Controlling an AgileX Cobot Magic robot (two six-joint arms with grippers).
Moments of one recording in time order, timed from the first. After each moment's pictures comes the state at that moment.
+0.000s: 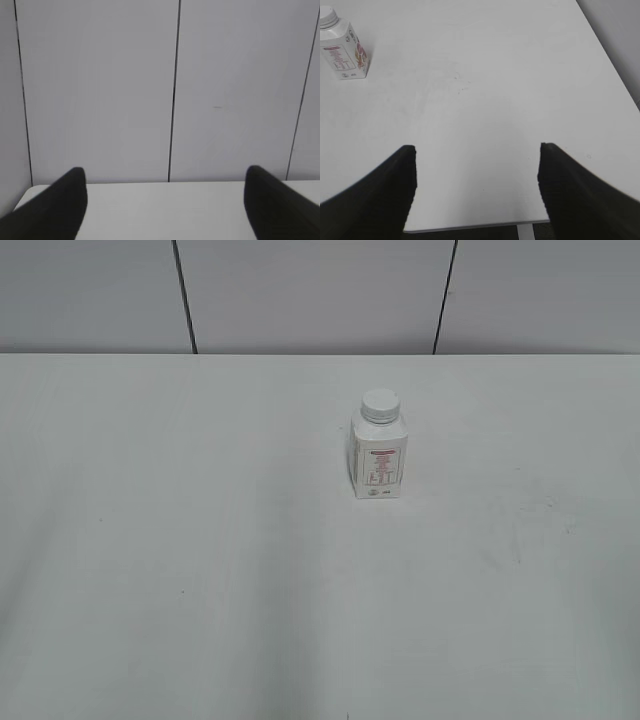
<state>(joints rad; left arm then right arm) -0.04 -0.01 -0.42 -0.01 0.39 0.01 -0.07 -0.01 -0.51 0.08 1.09 -0.11</state>
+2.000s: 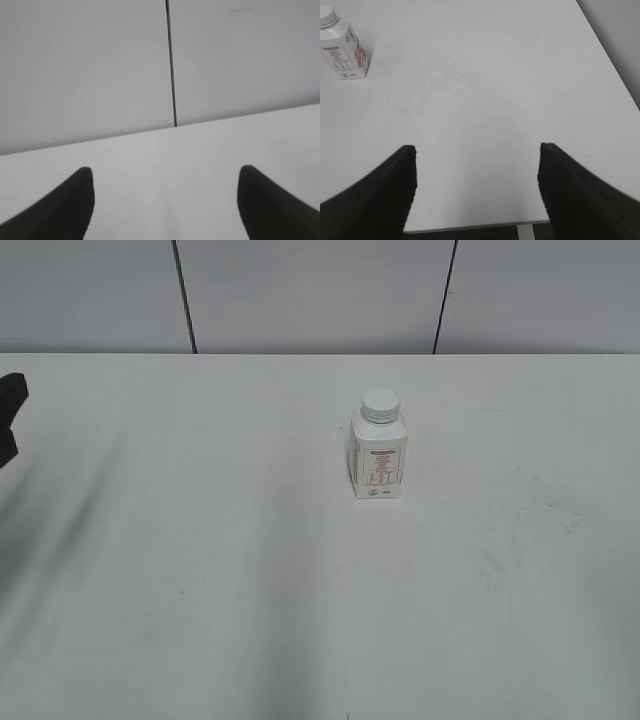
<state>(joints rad) -0.04 1.27 -0.26 0.21 -0.81 -0.02 -0.07 -0.01 -0.51 0.08 1.09 -0.11</state>
